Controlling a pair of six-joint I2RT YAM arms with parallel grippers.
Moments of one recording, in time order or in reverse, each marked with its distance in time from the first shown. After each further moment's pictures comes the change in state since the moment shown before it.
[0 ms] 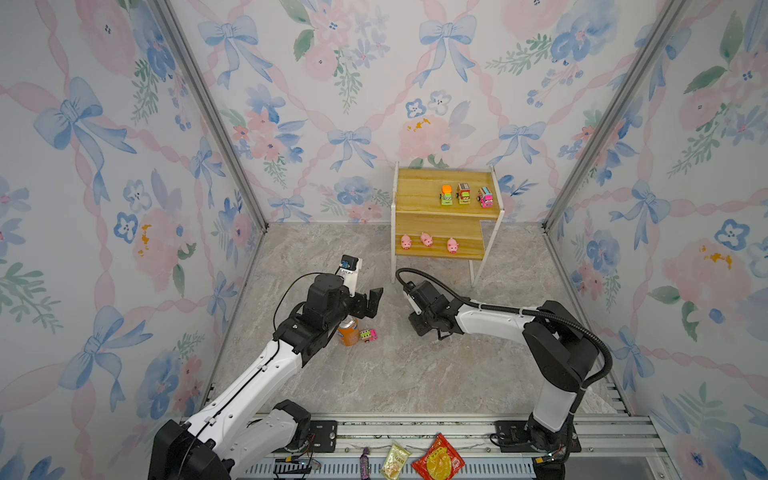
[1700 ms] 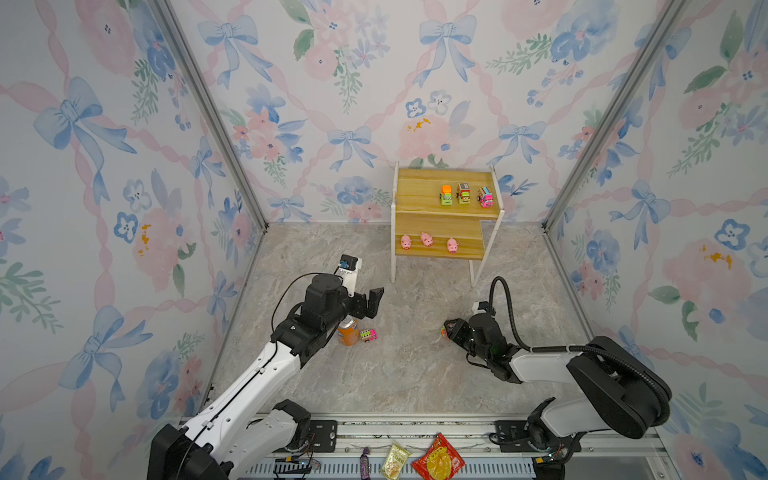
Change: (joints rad) left arm 0.004 -0.018 0.000 0.000 0.034 -0.008; right arm -0.177 -0.398 -0.755 0.764 -0.047 0.903
